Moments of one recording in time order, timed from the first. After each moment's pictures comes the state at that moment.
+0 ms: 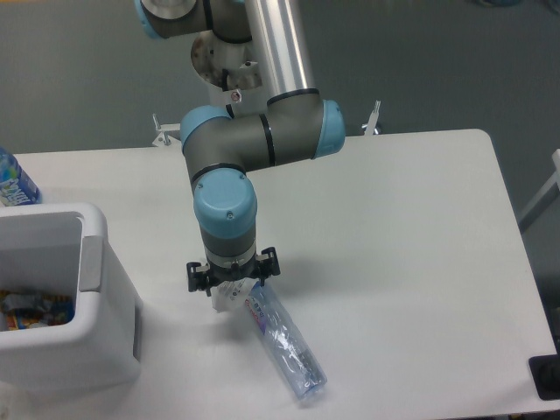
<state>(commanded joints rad) 2.25 -2.02 -1.62 -1.08 1.55 0.04</state>
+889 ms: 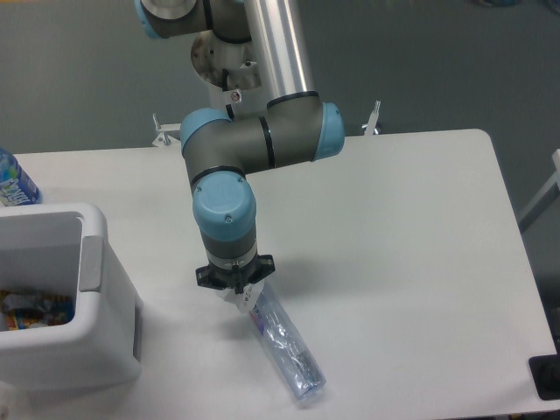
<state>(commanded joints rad) 2.25 -2.00 -1.61 -1.09 1.57 0.05</state>
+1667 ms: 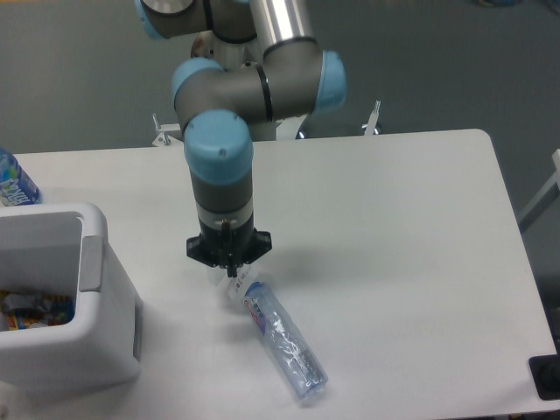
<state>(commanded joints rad) 2.29 -1.83 -1.55 -1.09 1.45 0.15</state>
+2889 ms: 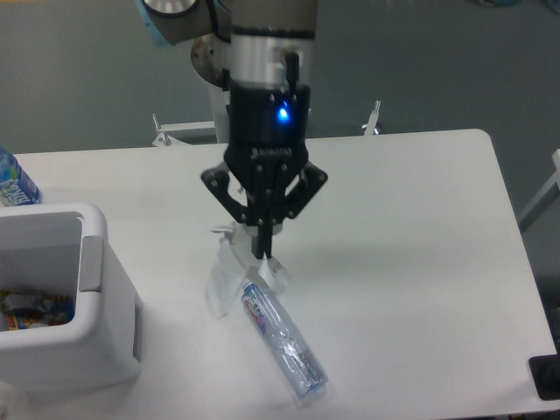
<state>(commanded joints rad) 2.32 -1.73 -1.29 -0.95 1.25 -0.06</state>
